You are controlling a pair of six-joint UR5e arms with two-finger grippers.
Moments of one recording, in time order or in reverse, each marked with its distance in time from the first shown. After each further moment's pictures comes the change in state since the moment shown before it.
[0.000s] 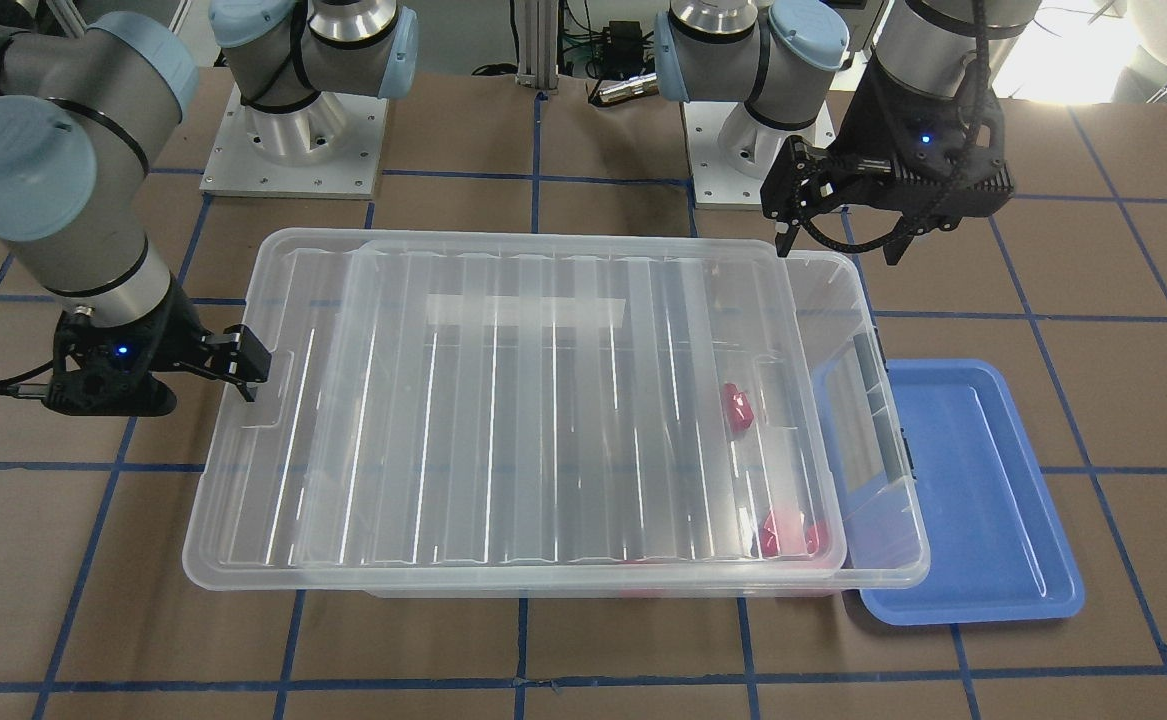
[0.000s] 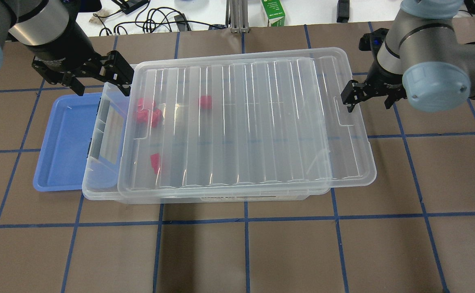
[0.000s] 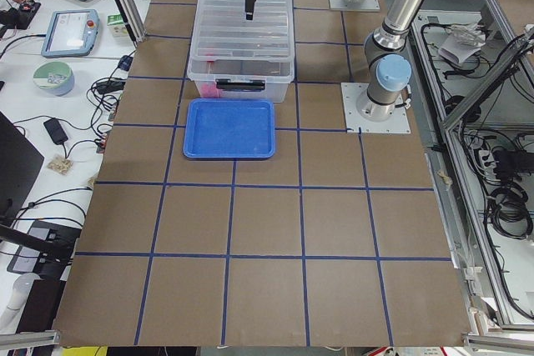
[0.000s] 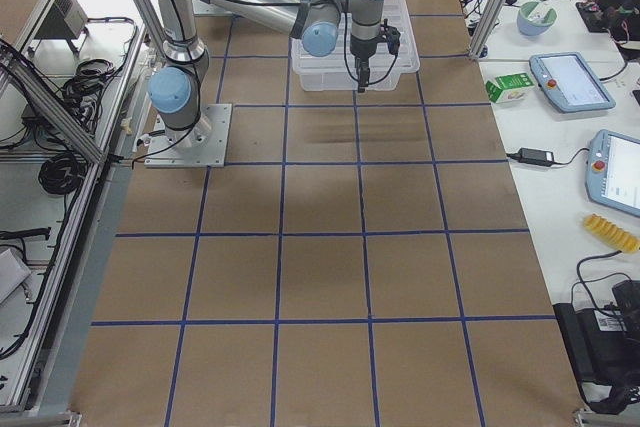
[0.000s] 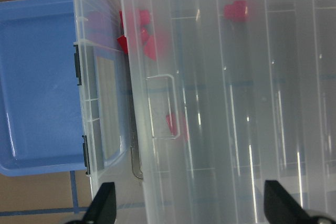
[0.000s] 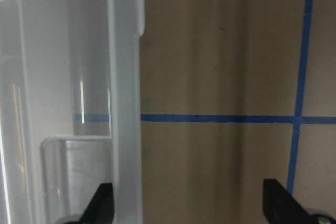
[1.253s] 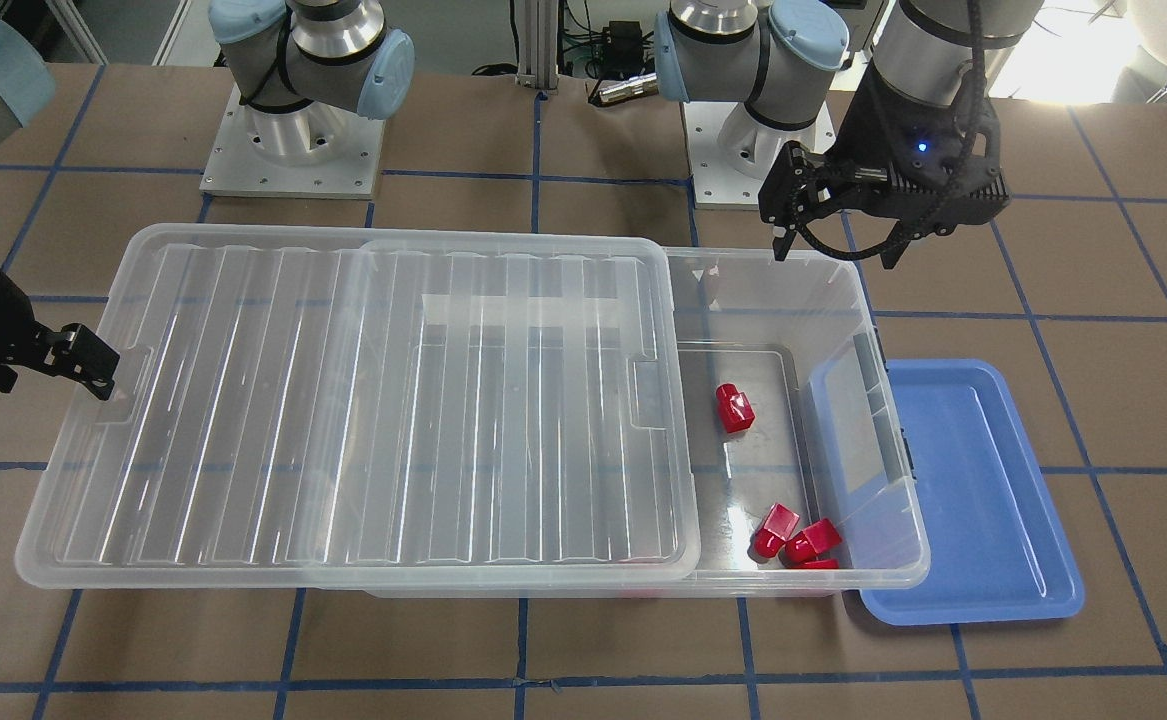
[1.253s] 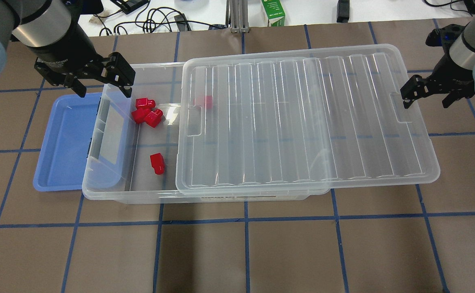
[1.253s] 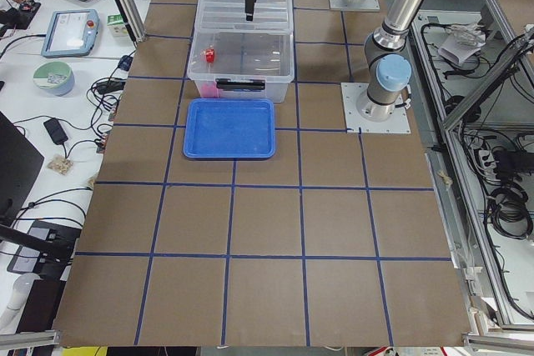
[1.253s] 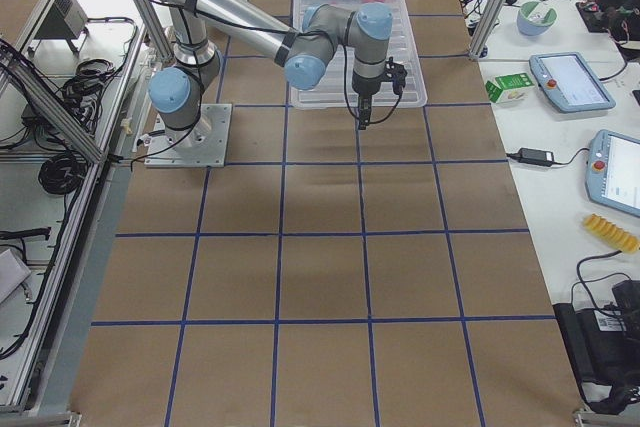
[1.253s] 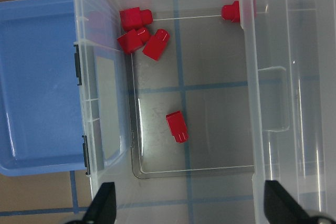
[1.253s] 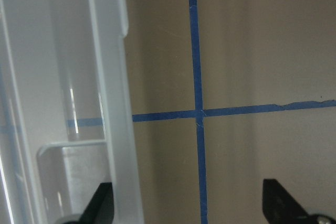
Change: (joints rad) left arm 0.001 -0.012 -0.011 0.000 -0.003 0.001; right arm -0.217 -0.008 -0.004 0.003 0.000 -0.125
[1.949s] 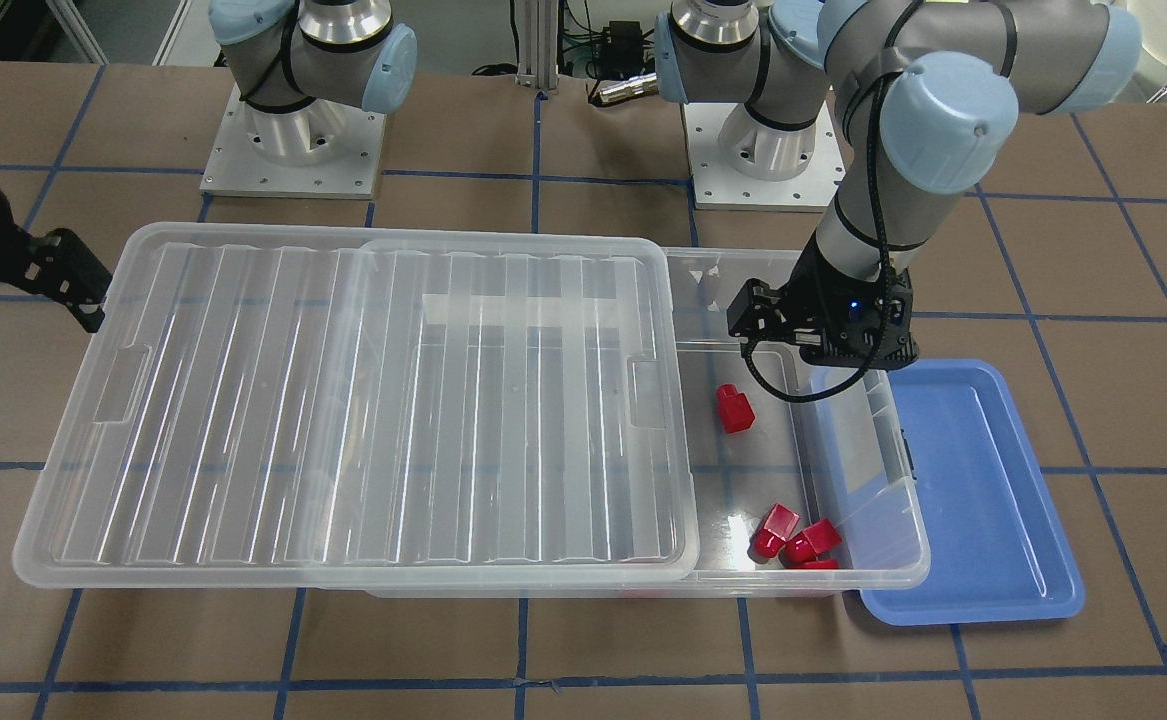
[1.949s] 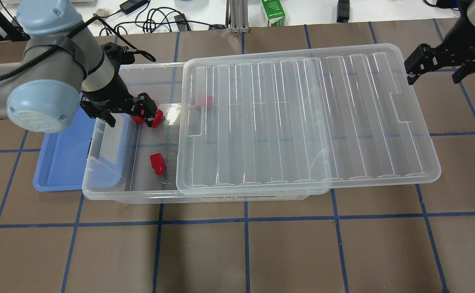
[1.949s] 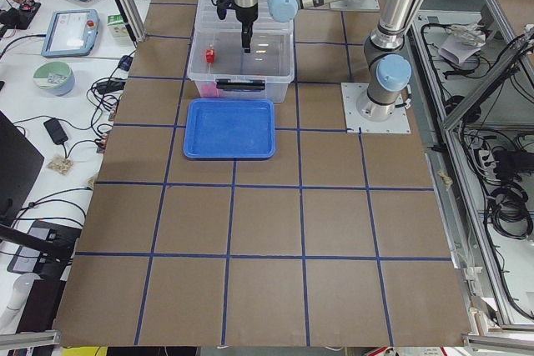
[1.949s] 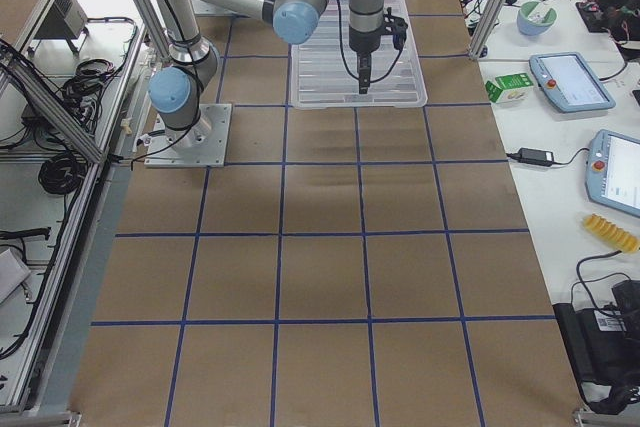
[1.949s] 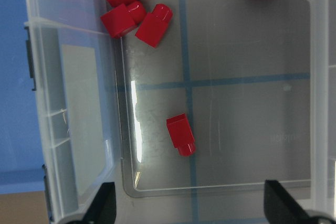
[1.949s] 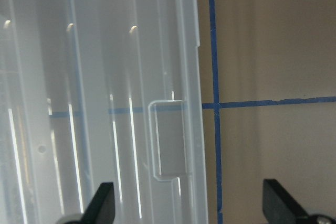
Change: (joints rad) left arm 0.012 -0.114 -0.240 0.271 0.000 -0.020; right arm 0.095 -0.140 -0.166 0.242 0.013 0.066
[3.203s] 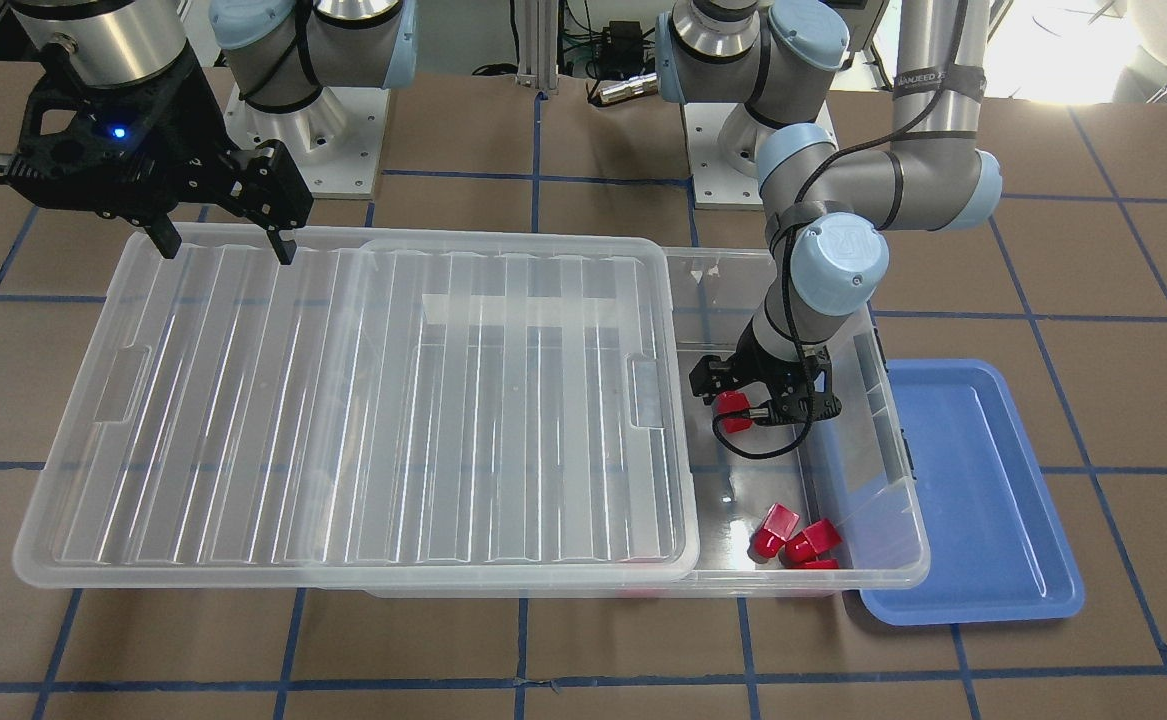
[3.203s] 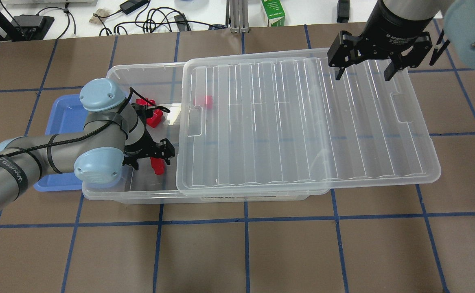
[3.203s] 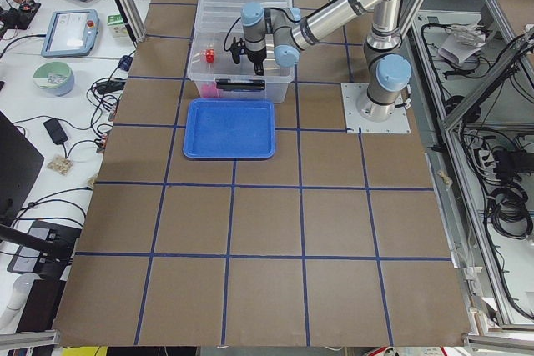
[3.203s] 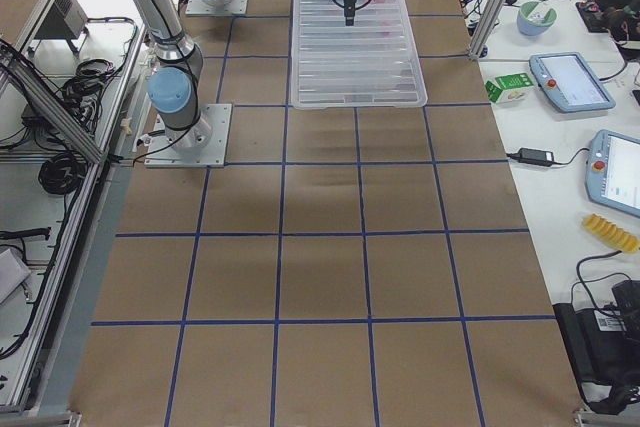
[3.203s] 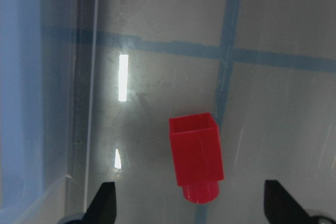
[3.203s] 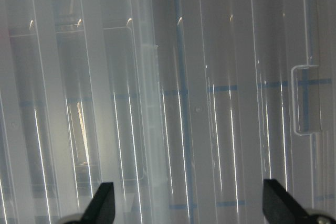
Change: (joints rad) left arm 0.005 -0.161 -0.269 0.377 -0.001 -0.173; right arm 0.280 0.003 -0.111 0.146 0.033 0.309
